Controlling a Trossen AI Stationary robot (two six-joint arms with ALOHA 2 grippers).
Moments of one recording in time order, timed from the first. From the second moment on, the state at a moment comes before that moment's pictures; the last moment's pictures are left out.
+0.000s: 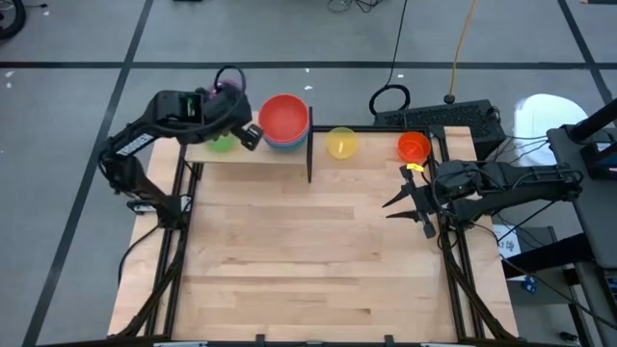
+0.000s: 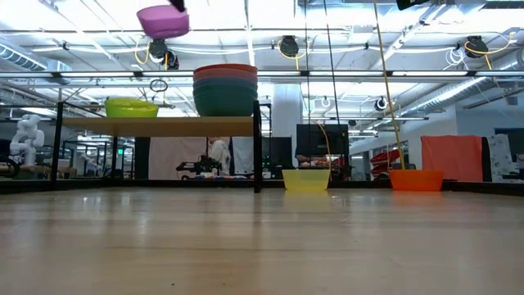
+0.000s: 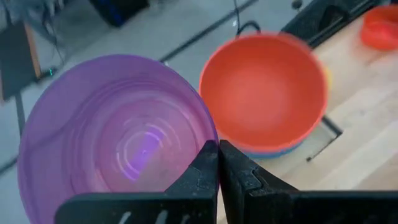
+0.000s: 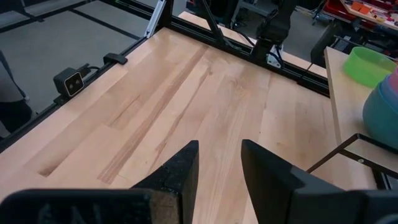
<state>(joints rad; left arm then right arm) 0.21 1.57 2.13 -1.57 -0.64 -0.50 0.11 0.72 0.85 -0.57 -0.12 -0.30</state>
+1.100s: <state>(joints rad) 0.41 1.30 1.52 -1.34 -0.51 -0.45 0.11 0.72 0.85 -0.57 -0.13 -0.31</state>
